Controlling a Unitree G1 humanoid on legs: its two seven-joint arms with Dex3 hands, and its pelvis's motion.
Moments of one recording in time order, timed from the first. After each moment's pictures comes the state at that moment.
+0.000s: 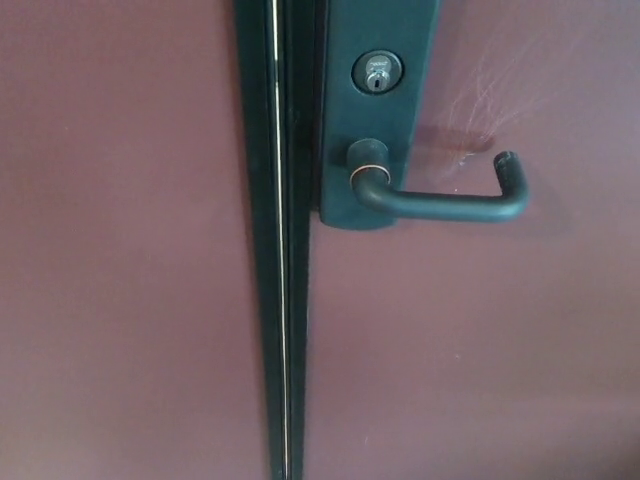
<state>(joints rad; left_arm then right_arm) 0.12 0.54 0.00 1.25 0.13 -0.30 -0.02 0.08 -0.16 0.06 1.34 -0.25 -0.24 -0.31</state>
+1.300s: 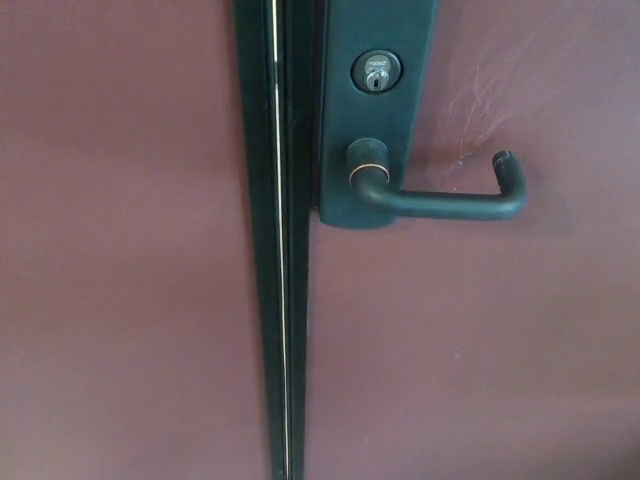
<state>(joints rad) 0.12 0.54 0.02 1.25 0.14 -0.30 -0.02 0.46 -0.35 -0.53 -0.10 0.13 -0.27 -0.01</state>
